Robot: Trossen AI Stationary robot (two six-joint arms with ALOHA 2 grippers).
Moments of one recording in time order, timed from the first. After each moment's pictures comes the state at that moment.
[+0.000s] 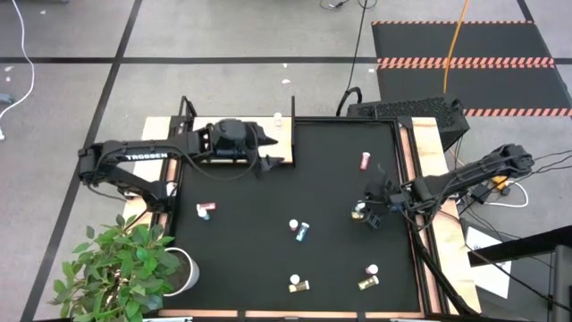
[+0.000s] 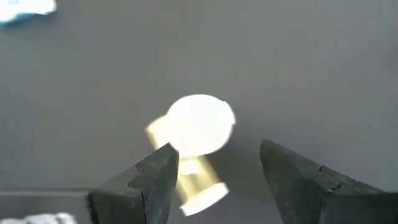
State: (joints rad) left arm 0.20 1.34 1.11 -0.22 -0.01 -0.20; right arm 0.28 0.86 0.35 -0.60 0.28 0.85
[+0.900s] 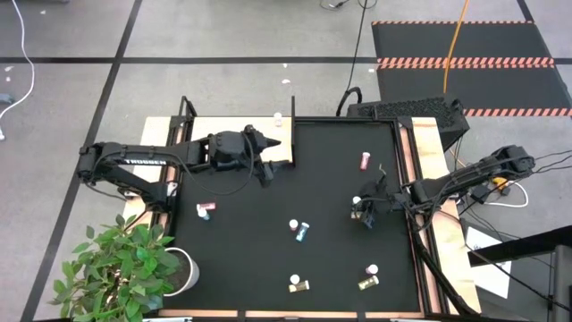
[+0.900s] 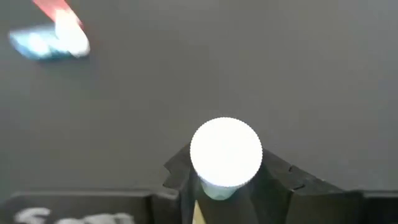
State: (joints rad) left arm 0.09 1.34 1.11 -0.10 -0.22 -0.14; right arm 0.24 0.86 0.20 -0.16 0.34 0.64
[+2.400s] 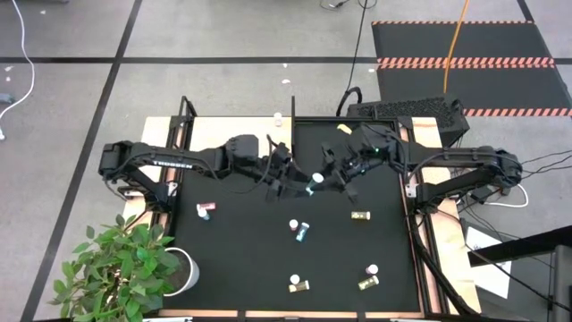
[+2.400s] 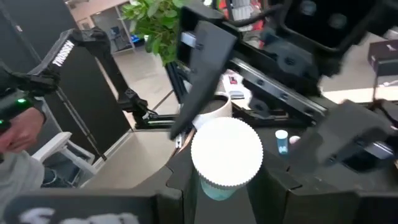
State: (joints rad) left arm 0.06 1.55 1.17 0.33 0.42 -0.57; right arm -0.13 1.21 0.98 0.08 -0.56 0.22
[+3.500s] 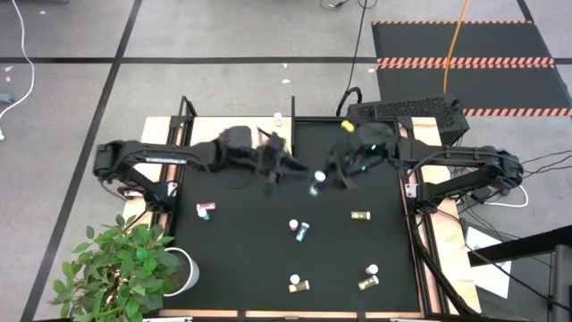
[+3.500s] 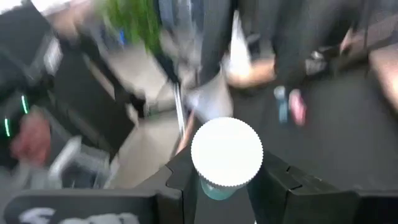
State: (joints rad) left arm 0.12 1.48 1.17 0.26 0.34 -0.37; right arm -0.16 1.20 0.98 -0.09 -0.58 0.34
